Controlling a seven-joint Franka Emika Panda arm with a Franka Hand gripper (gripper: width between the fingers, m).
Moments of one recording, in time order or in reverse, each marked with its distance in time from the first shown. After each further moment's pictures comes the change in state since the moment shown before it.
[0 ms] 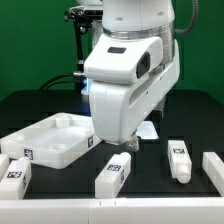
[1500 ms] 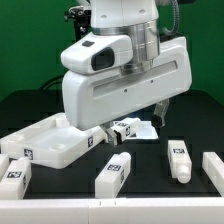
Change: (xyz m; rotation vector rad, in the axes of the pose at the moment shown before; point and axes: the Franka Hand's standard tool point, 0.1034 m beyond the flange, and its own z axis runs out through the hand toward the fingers) arm -0.026 0.004 0.011 -0.087 0.123 0.694
